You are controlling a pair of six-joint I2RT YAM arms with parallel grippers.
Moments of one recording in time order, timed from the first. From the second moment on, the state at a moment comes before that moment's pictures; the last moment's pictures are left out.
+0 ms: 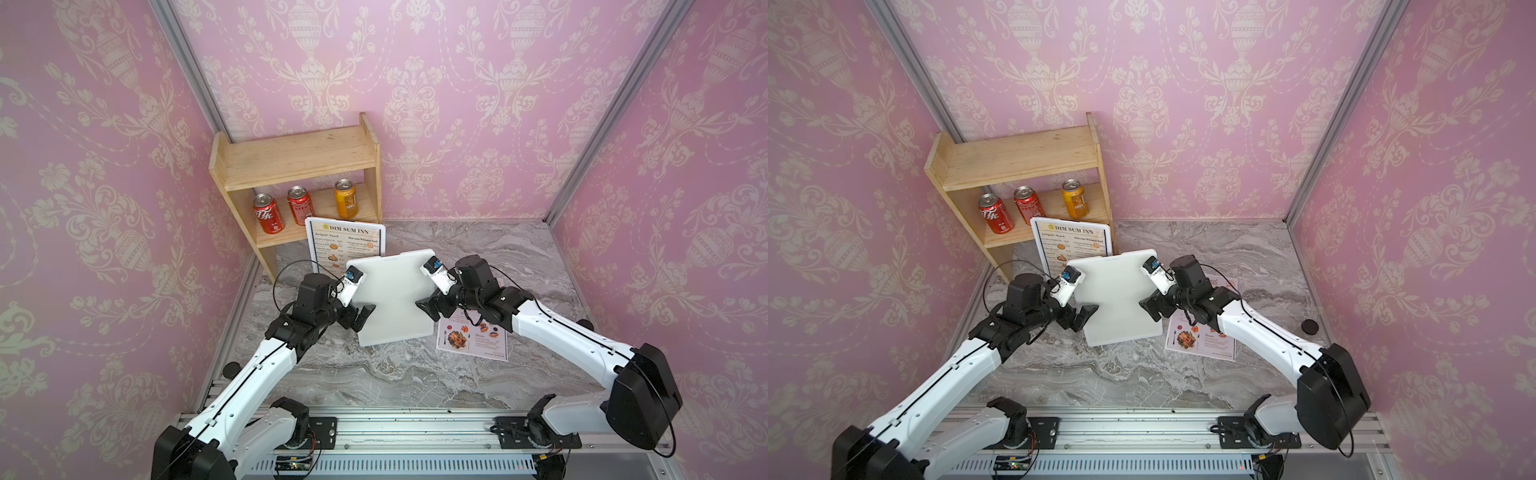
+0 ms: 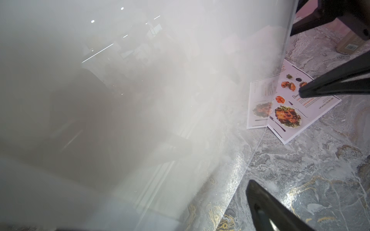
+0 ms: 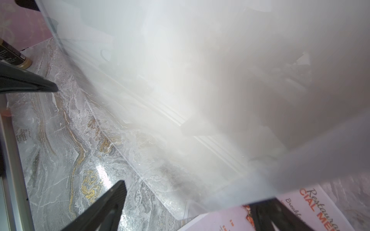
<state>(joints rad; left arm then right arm) -0.35 0.98 0.73 -0.33 0.25 0.22 0.61 1.36 0.98 -0.30 -0.17 -0.13</state>
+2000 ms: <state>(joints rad) -0.44 0.72 0.79 -0.43 0.20 0.07 0.07 1.74 1.05 -0.71 -0.07 0.45</state>
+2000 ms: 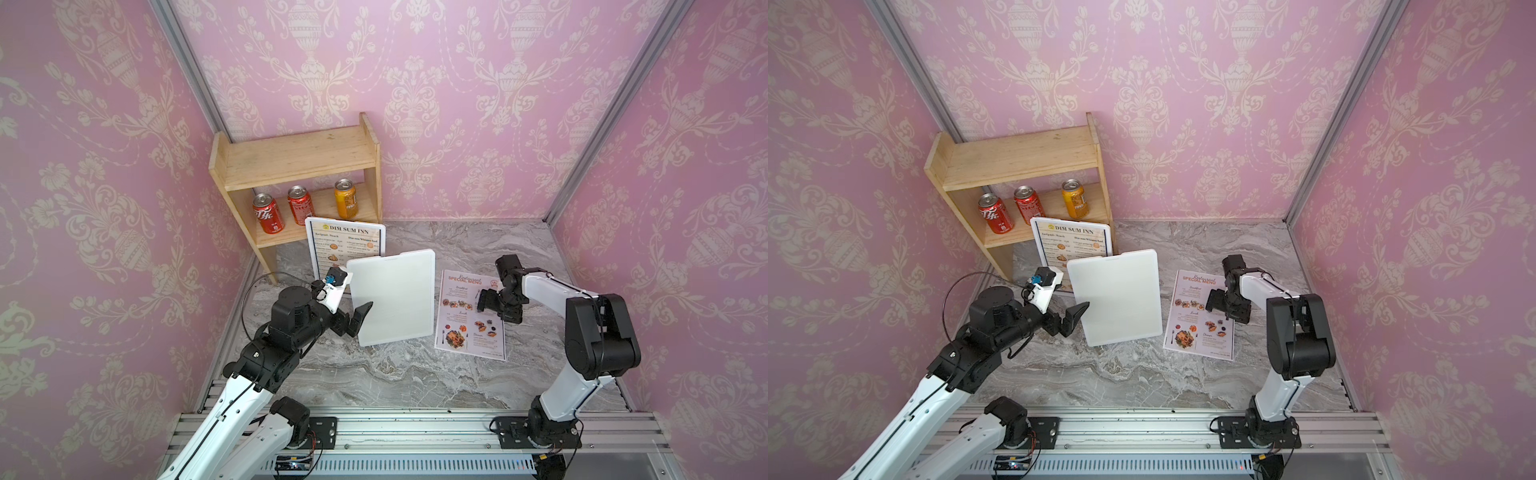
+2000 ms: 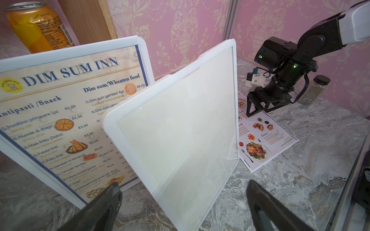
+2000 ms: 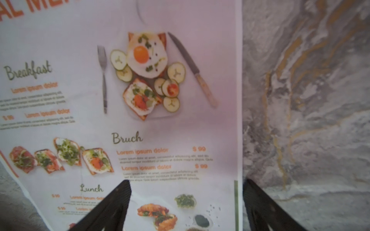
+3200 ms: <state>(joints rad) -1.21 1.85 1.27 -0.17 -0.18 -0.07 0.02 1.63 0.90 -0.59 -0.25 0.44</state>
